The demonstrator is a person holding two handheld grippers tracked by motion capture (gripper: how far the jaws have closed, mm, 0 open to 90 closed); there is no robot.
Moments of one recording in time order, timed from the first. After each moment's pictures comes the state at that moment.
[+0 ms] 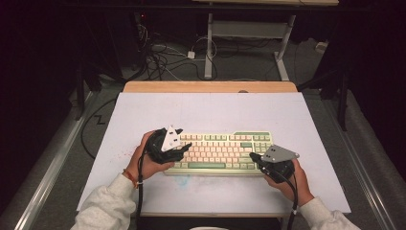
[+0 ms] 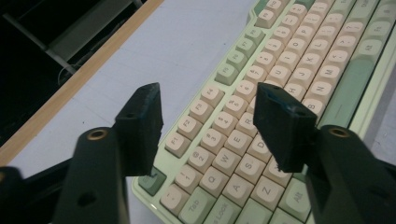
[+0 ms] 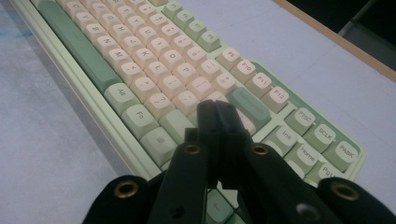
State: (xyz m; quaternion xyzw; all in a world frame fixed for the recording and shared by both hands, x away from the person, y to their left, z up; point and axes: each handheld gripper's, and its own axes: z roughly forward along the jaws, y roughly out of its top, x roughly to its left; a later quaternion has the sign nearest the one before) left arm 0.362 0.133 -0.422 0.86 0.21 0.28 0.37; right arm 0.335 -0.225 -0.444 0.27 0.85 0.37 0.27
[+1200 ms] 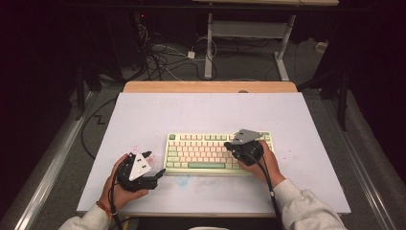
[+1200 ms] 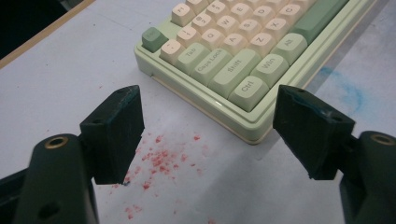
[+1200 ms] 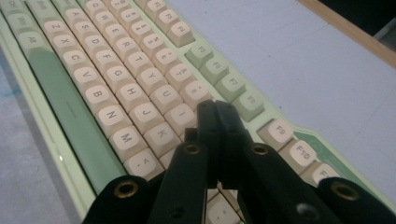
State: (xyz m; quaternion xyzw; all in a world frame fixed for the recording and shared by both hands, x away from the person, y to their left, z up) left arm 0.305 0.204 -0.471 0.84 0.29 0.27 0.37; right arm 0.390 -0.150 -0.447 0.25 0.87 0.36 0.23
